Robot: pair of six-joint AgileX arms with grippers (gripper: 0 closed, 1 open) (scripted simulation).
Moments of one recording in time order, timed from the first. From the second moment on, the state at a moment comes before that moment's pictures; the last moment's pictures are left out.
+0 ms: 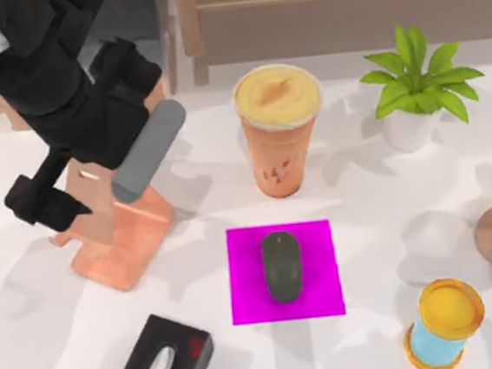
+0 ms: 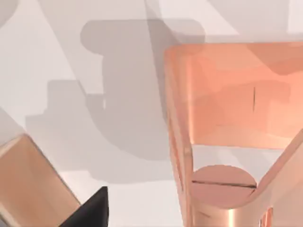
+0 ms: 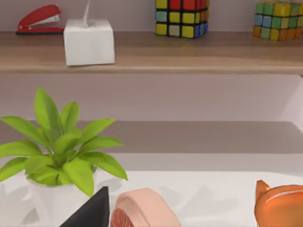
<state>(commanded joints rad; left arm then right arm) -0.42 1.67 1.42 -1.07 -0.01 1.73 0.00 0.00 0.00 0.00 0.00 0.00</state>
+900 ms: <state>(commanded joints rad) 0.41 1.58 0.98 -0.96 0.00 0.83 0.00 0.00 0.00 0.00 0.00 0.00</state>
